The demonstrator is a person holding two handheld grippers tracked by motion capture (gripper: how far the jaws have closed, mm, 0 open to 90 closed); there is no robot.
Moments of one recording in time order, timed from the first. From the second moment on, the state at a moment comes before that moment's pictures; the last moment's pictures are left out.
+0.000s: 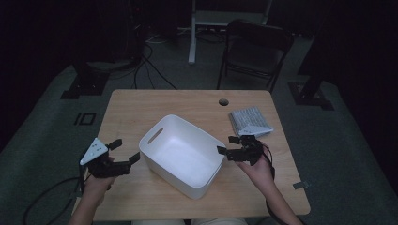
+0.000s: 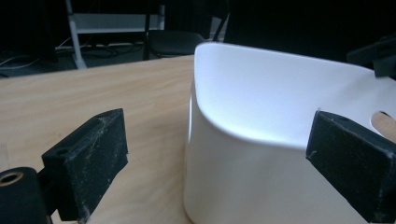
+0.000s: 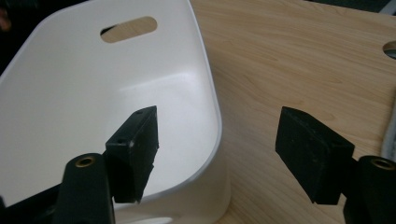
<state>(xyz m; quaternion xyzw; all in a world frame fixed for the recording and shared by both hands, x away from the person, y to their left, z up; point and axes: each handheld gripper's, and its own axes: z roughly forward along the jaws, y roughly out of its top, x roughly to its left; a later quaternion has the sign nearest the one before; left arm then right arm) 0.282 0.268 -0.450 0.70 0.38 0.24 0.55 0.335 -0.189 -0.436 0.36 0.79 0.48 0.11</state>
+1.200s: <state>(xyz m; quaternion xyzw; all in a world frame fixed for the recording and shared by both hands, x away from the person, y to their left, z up) 0.326 0.237 -0.452 0.74 0.39 0.23 0.50 0.329 -0.178 -0.441 0.37 0.79 0.47 0.17</state>
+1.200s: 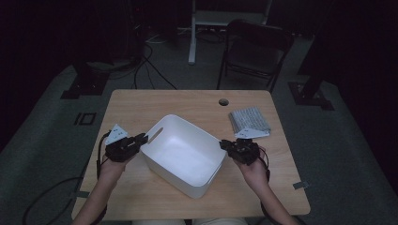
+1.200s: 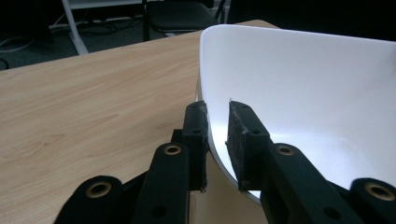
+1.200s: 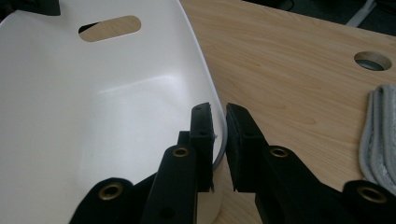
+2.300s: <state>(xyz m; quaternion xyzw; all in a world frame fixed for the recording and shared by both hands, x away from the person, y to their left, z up) 0.286 0.234 -0.449 0.74 0.39 0.23 0.49 0.366 -0.178 -0.438 0.36 0.79 0.47 0.15</state>
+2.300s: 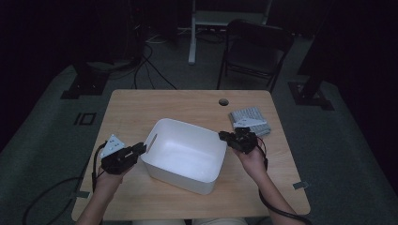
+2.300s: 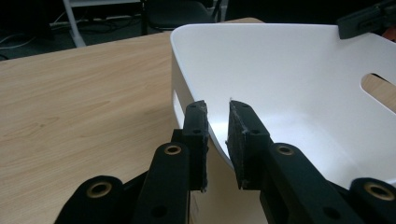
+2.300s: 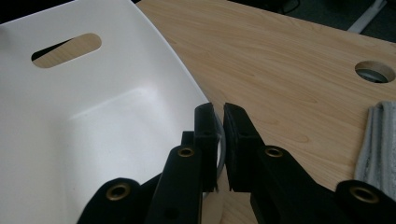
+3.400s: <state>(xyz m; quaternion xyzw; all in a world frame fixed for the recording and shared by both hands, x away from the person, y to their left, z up) 0.352 0.243 -0.433 0.72 0.36 0.22 0.55 0.306 -0.195 -0.437 0.38 0.76 0.51 0.14</state>
